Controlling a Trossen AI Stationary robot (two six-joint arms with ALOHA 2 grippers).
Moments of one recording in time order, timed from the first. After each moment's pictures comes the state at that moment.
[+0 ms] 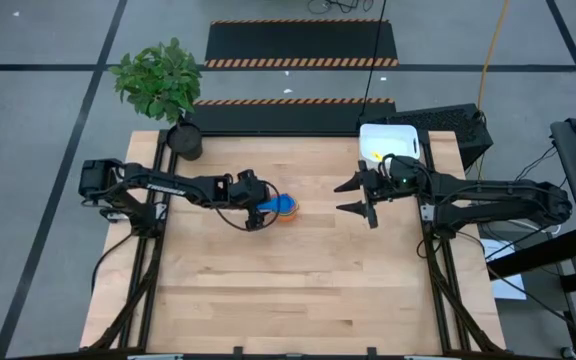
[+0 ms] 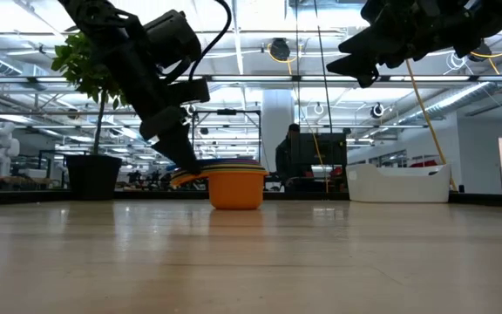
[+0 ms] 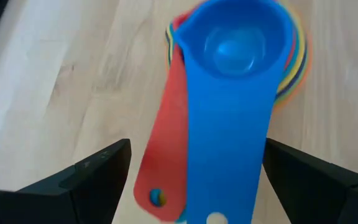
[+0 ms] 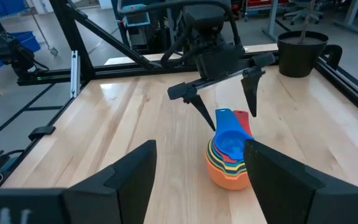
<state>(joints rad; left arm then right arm) 0.13 1.55 0.81 -0.18 -0.18 0.07 -0.25 0.92 0.51 0.13 -0.34 0.04</state>
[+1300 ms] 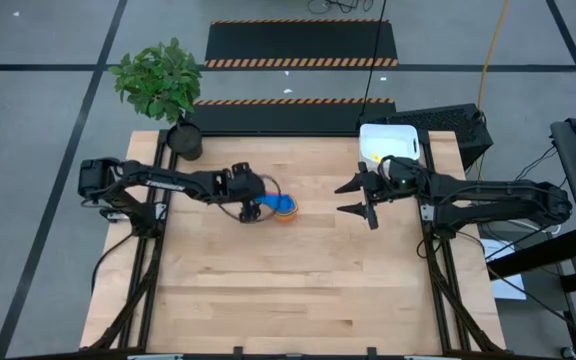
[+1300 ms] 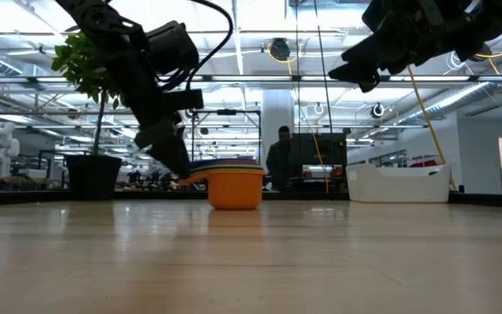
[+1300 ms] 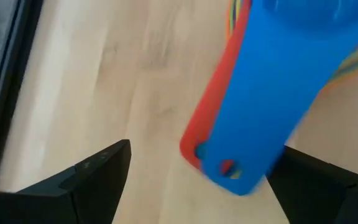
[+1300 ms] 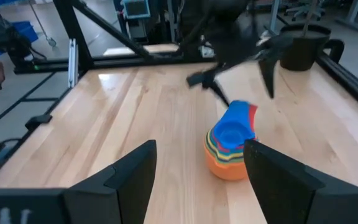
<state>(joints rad) 0.20 1.54 0.81 -0.25 -0.25 0.21 -0.25 0.92 0.49 0.12 -0.34 0.01</state>
